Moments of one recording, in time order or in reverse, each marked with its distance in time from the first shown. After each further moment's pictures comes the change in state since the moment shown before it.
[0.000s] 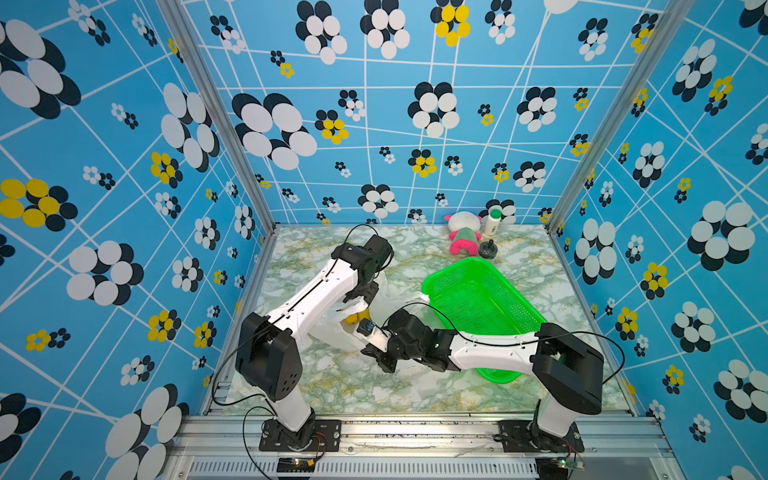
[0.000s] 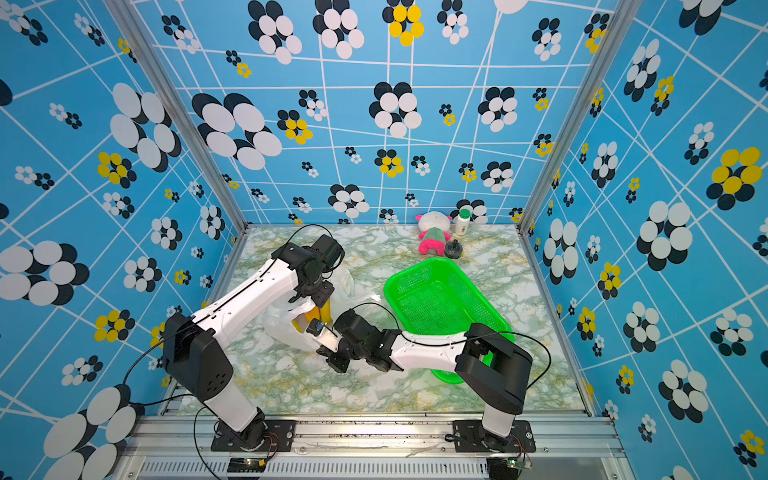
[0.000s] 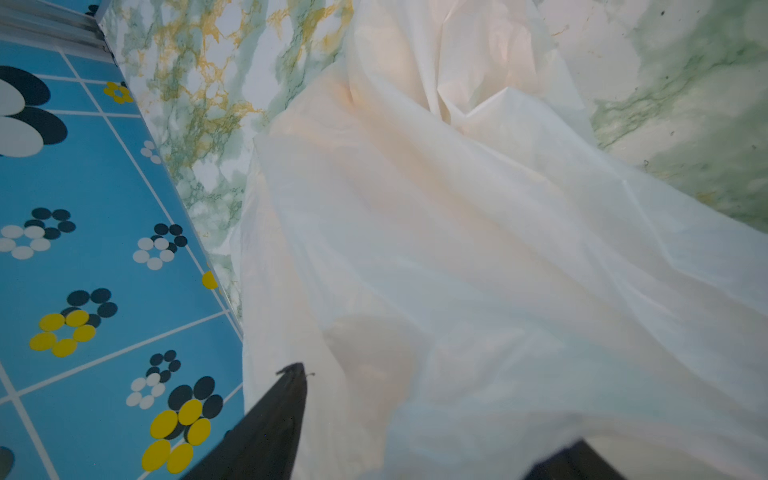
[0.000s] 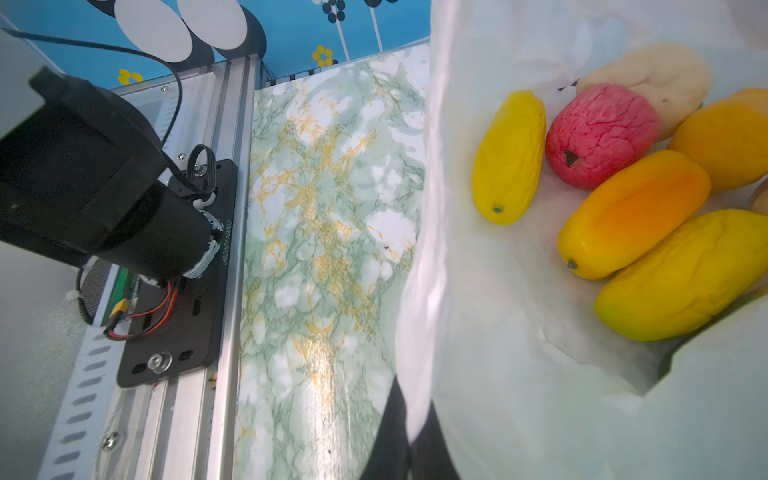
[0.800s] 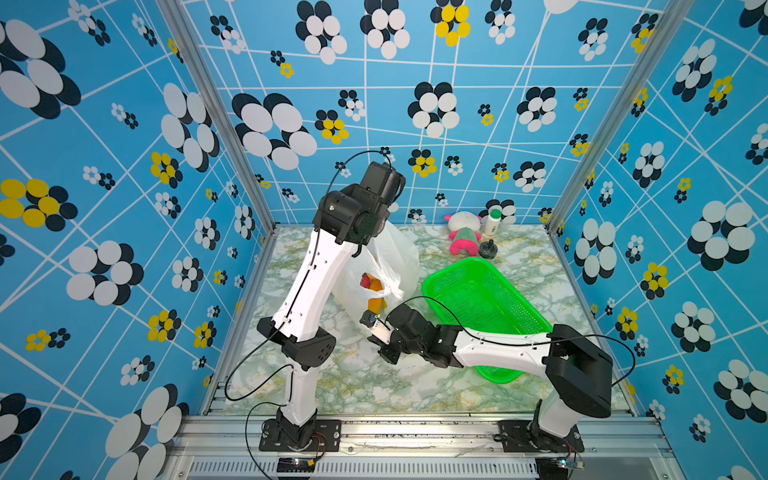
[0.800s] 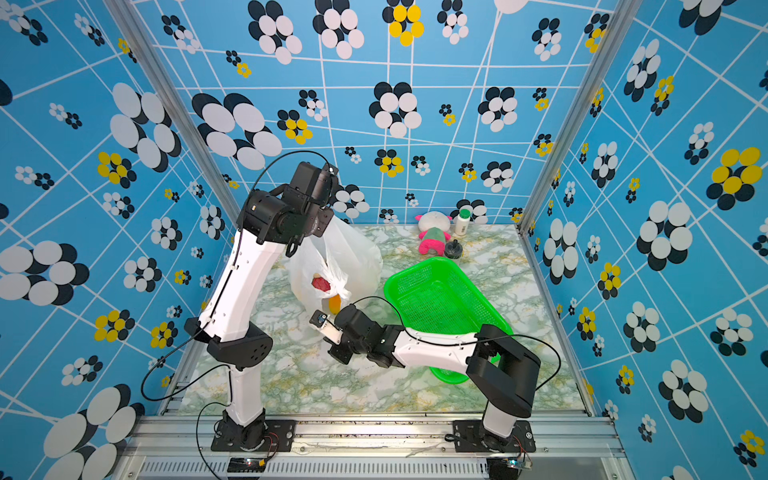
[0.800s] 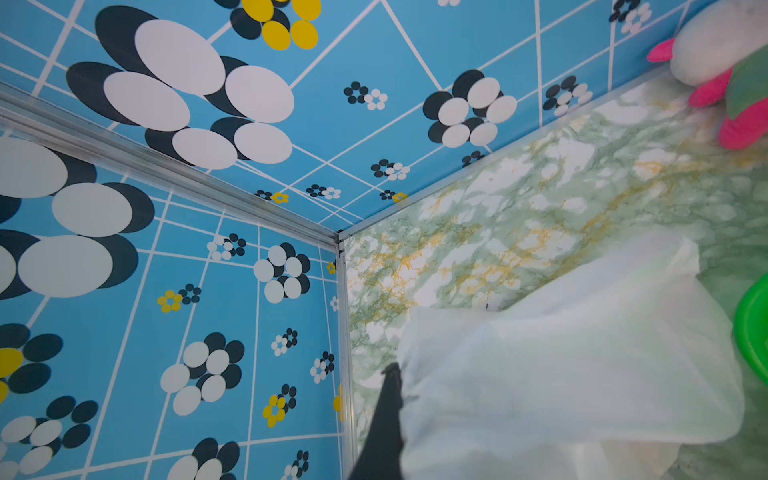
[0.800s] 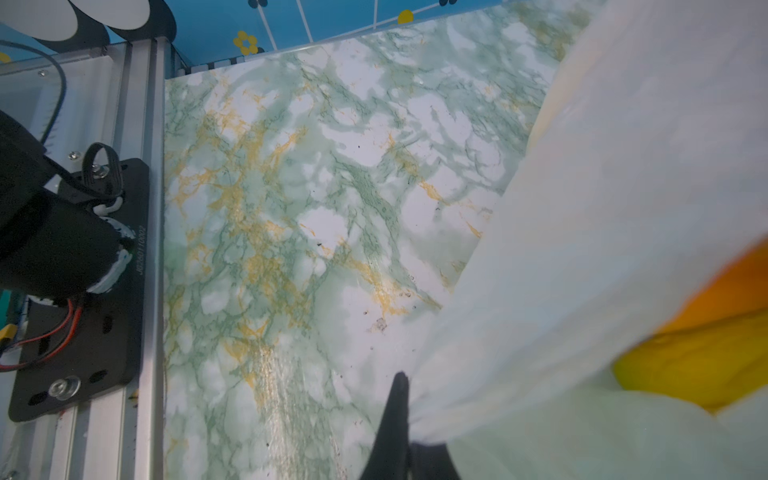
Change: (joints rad) left arm -0.109 0.279 1.108 -0.272 -0.302 0.150; right arm -0.008 -0.043 0.036 -0.117 0.185 -0.034
